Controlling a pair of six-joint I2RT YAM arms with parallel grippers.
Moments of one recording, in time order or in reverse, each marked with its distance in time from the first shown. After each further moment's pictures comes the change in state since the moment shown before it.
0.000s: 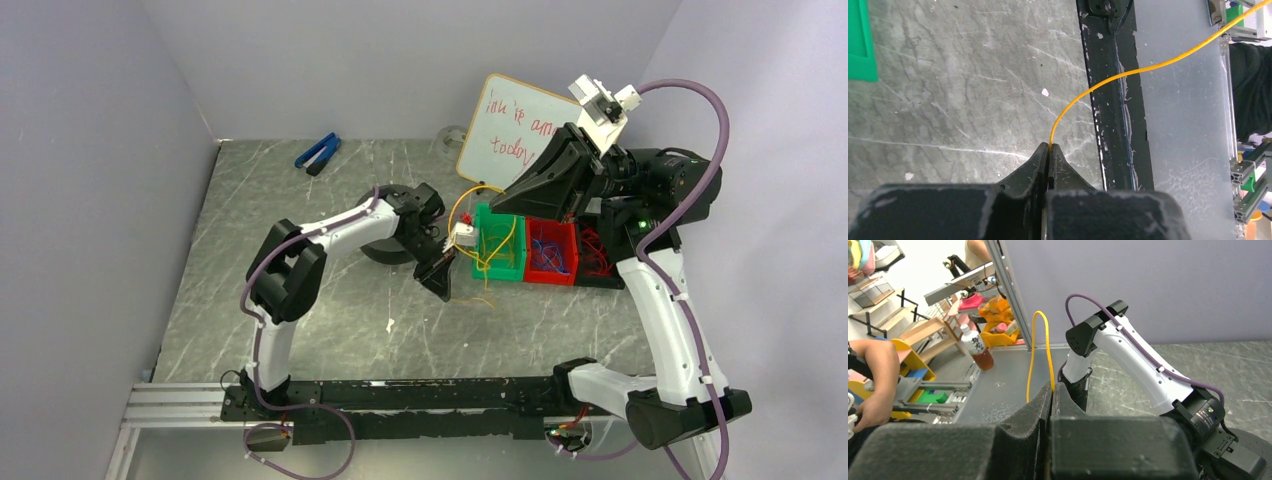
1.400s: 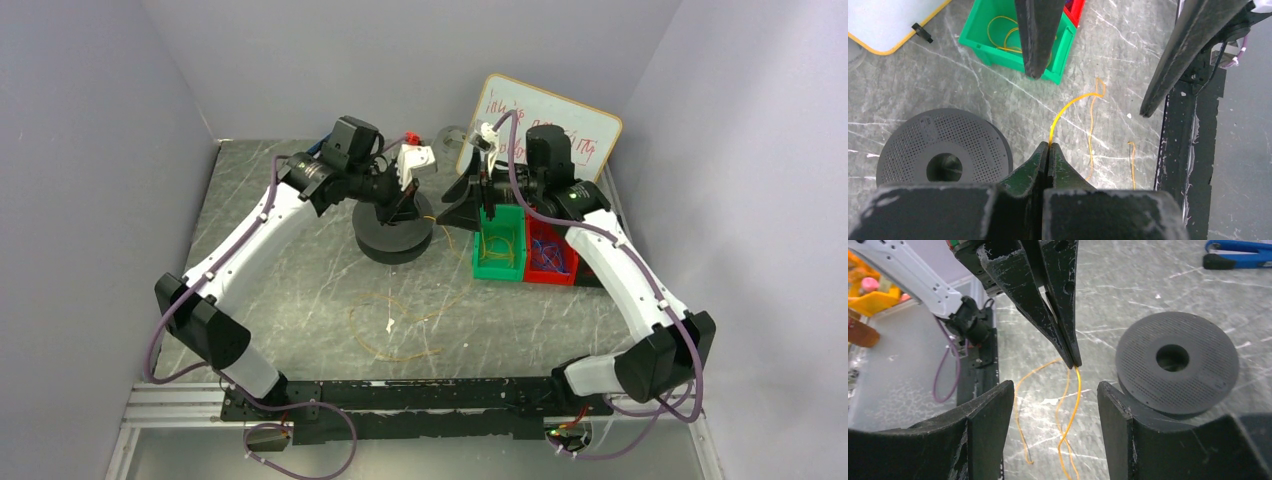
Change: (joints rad) left arm 0.148 -0.421 0.121 0.070 -0.349 -0.193; right arm 0.131 0.219 -0.114 -1.016 0.419 -1.212
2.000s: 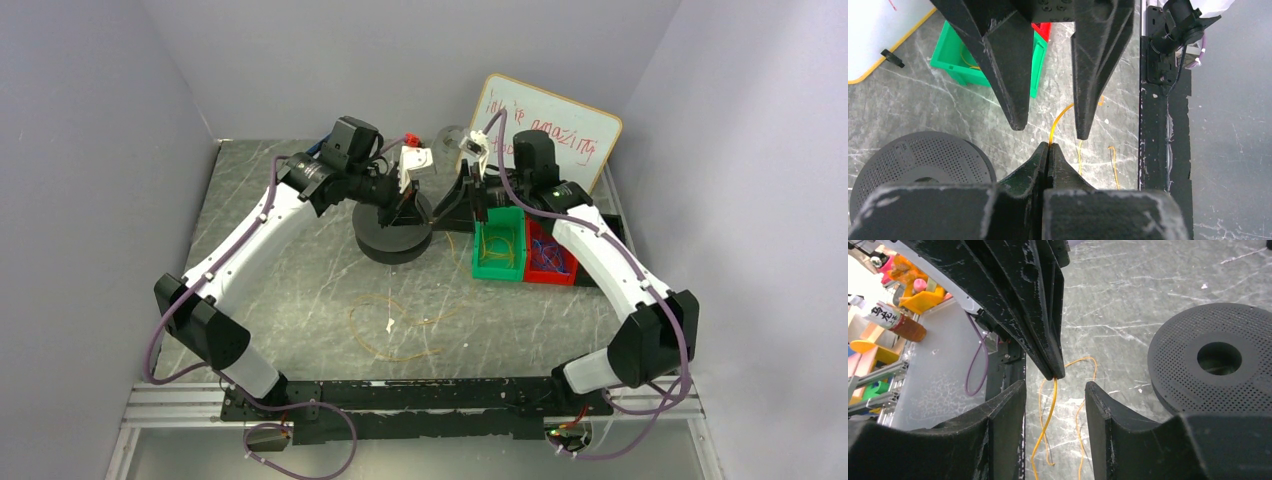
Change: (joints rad) left arm 0.000 -0.012 -0.011 0.006 0.128 0.012; right arm 0.000 0.078 -0.058 0.106 -0.153 0.092
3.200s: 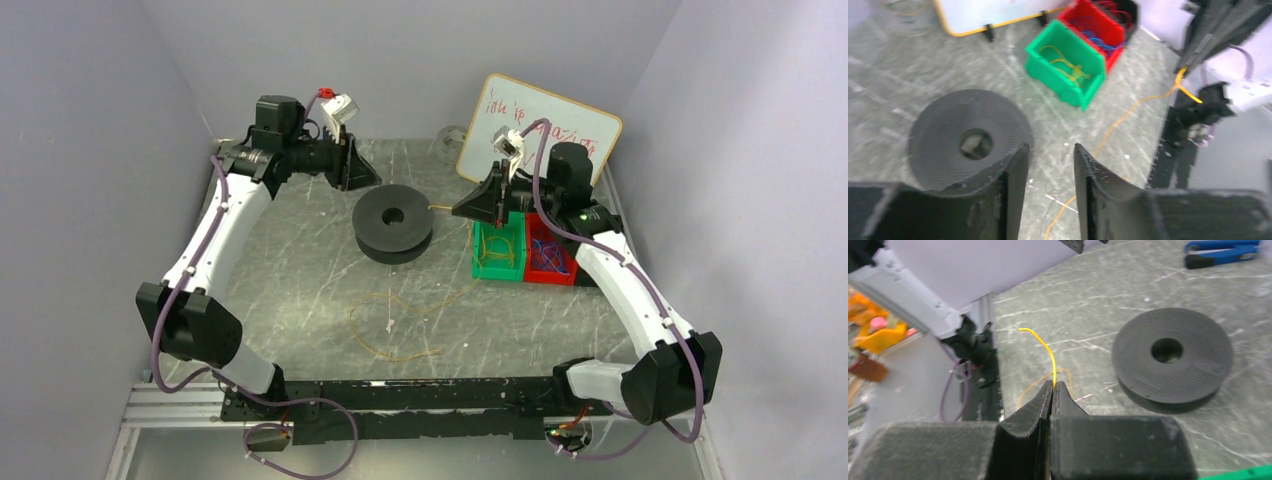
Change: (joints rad) left arm 0.373 -0.030 -0.085 0.212 0.155 -0.309; right arm -0.098 -0.177 -0.167 0.200 0.050 0.155
